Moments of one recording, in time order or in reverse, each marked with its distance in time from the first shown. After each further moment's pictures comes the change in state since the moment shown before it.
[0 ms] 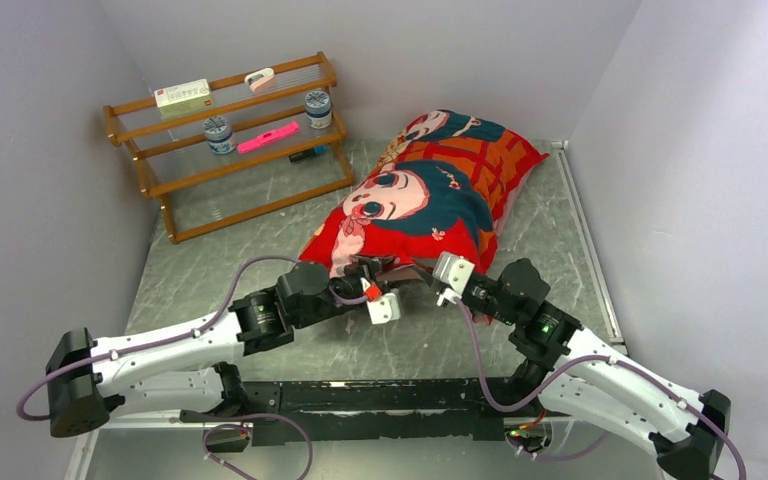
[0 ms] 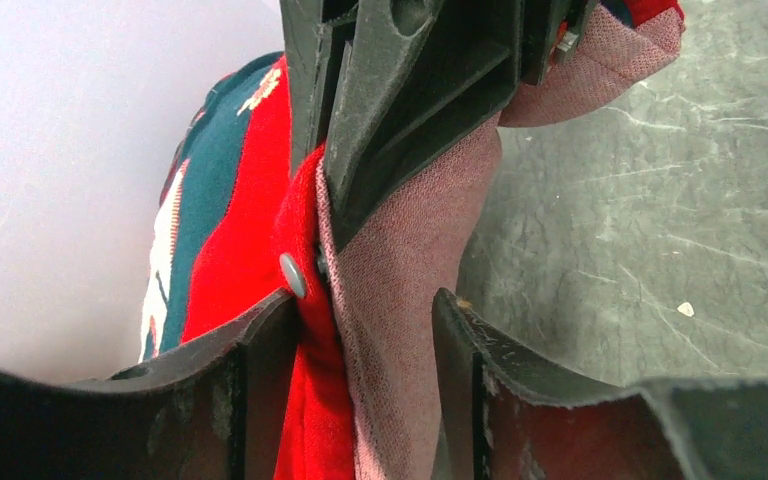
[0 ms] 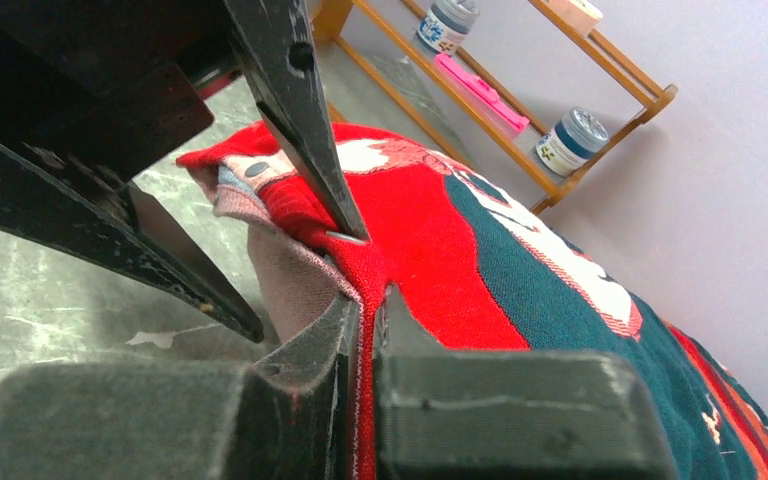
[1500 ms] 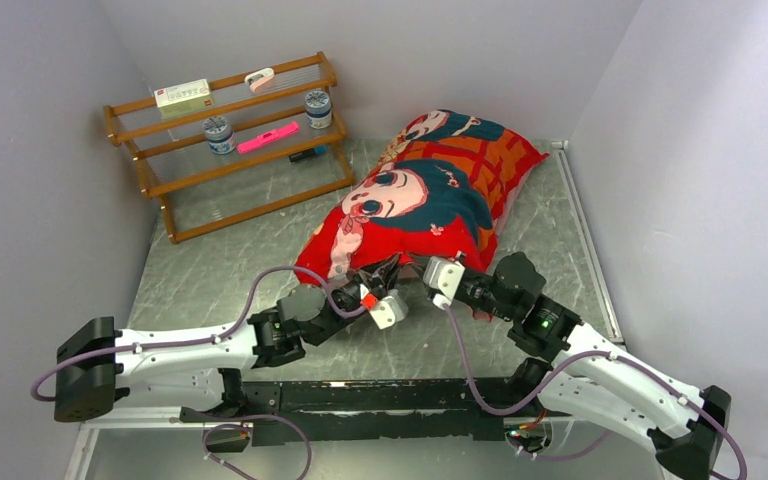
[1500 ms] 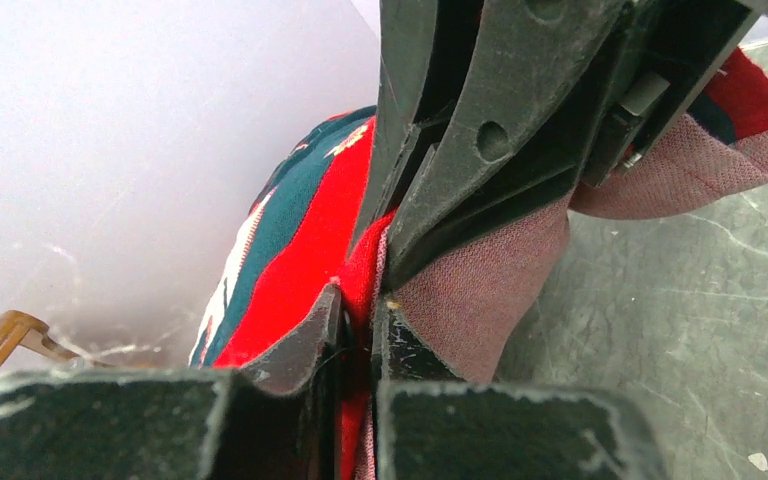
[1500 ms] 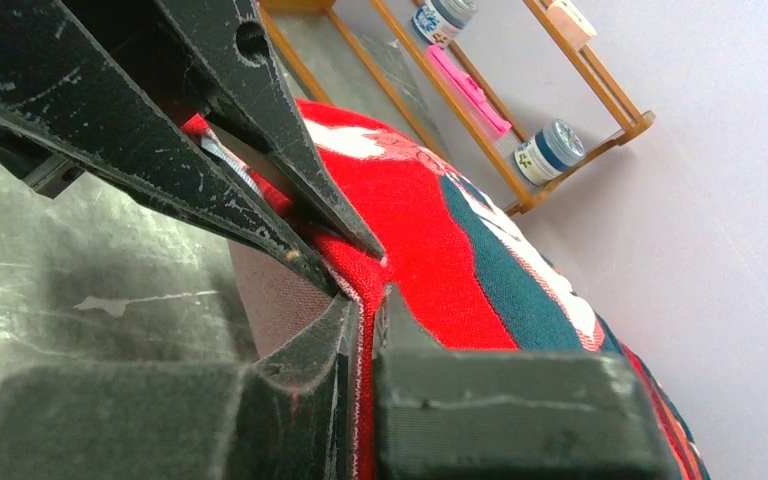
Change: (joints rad) left arm -0.106 0.074 -0.124 0.453 -0.277 -0.006; right arm -0.001 0.035 0.049 -0.060 -0.005 -0.157
